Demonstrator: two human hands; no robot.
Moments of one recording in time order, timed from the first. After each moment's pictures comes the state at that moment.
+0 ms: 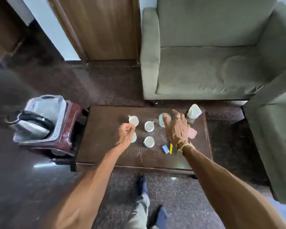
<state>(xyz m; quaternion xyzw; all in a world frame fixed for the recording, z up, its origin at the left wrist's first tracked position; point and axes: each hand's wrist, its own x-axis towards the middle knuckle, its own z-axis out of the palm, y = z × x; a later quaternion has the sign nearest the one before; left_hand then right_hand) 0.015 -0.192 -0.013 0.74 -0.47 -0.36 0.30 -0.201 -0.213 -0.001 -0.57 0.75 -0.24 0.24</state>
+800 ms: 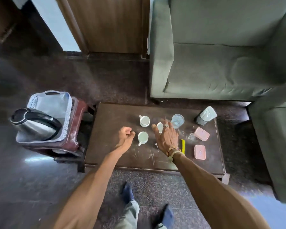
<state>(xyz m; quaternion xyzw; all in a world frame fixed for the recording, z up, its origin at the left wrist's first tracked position) 0.114 -0.212 -0.034 0.76 -0.42 -0.42 0.27 -0.064 -0.217 -0.028 -0.58 0.74 -0.16 0.29</state>
